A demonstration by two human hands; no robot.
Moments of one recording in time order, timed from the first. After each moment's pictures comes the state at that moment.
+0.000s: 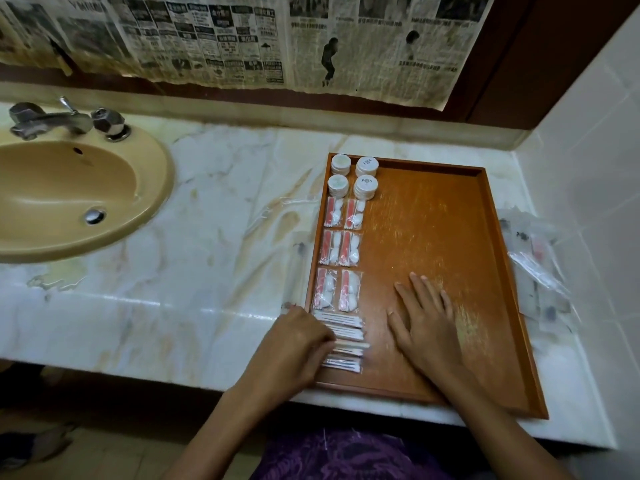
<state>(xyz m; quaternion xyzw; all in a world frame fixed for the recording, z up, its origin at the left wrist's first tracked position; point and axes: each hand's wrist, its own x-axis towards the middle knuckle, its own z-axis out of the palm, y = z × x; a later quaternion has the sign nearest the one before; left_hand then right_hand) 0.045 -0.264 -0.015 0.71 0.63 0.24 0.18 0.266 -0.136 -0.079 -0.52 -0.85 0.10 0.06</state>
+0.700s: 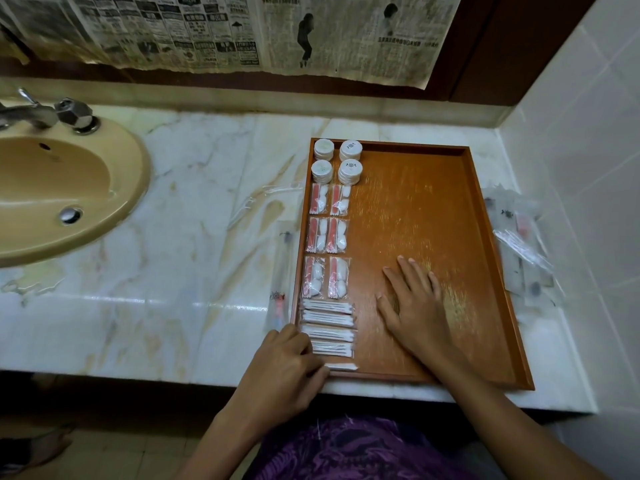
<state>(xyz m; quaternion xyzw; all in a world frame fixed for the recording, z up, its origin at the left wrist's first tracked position) 0.059 -0.293 -0.033 0.76 0.63 0.12 0.13 0.266 -0.138 -0.077 -0.52 -0.84 0.12 0.07</state>
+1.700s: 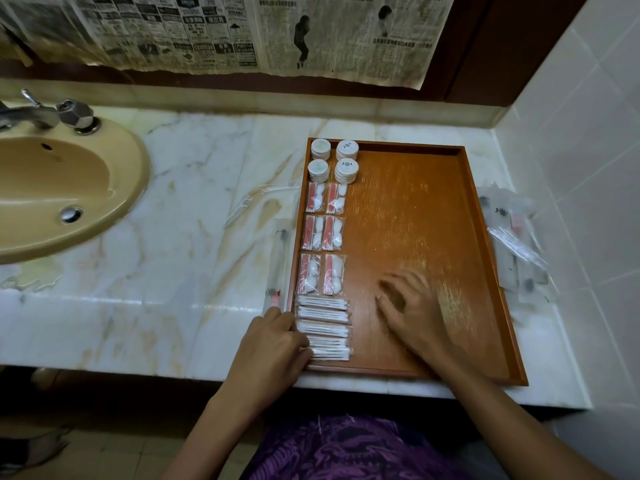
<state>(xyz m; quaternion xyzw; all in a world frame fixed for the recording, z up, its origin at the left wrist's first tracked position) 0.057 -0.281 -0.019 0.71 0.69 0.08 0.12 0.273 -0.143 -0.069 -0.48 -0.82 0.22 0.22</state>
